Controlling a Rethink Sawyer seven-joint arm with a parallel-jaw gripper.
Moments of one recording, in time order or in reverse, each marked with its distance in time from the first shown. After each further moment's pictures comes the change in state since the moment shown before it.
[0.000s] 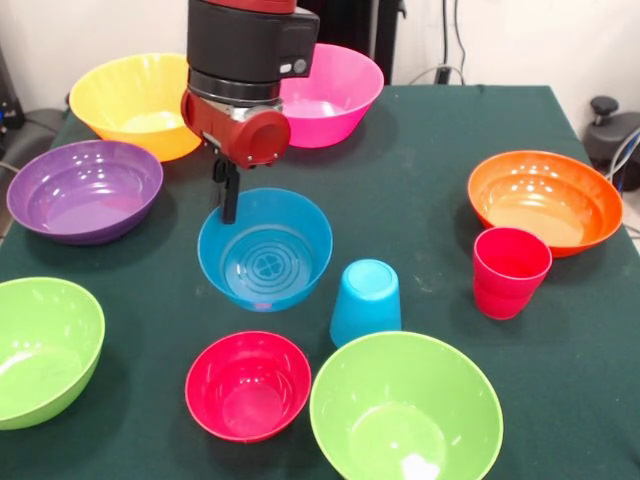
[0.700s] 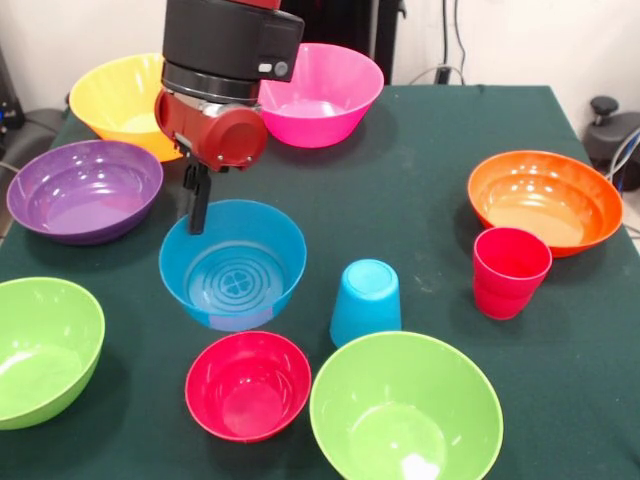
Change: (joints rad) arm 0.000 0.001 -0.008 -0.013 0.043 -0.124 0.000
